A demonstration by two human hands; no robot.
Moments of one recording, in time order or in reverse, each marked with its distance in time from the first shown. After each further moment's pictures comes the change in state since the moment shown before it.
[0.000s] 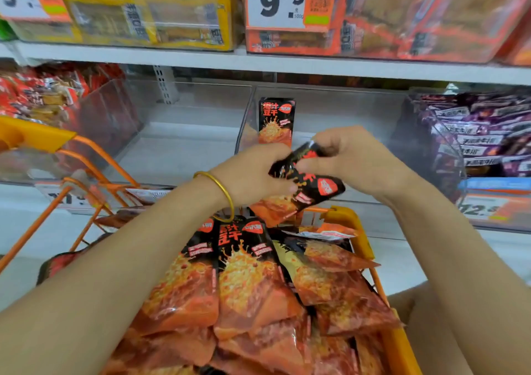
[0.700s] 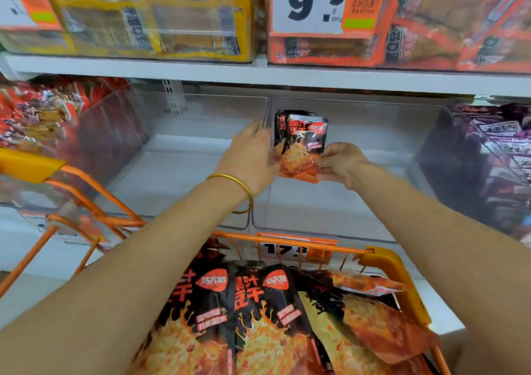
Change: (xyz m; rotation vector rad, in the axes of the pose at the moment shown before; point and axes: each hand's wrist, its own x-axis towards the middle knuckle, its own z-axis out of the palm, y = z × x) left_hand 0.067 -0.066 -0.020 0.337 0.373 -0.185; right_hand 0.133 0.107 0.027 0.501 0.287 0.615
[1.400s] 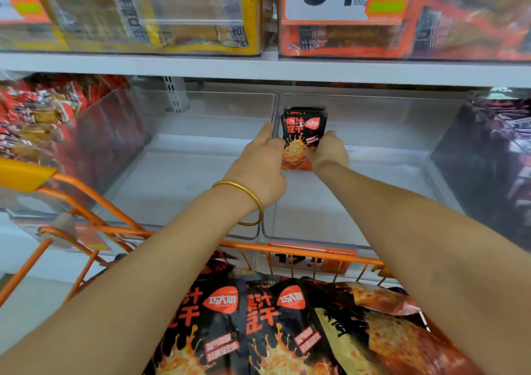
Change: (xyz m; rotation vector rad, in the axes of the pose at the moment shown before) left_hand -0.007 0.004 -0.006 -0.045 -0.211 -0.052; right_hand 0.054 0.008 0.051 -0.646 0.369 -0.190
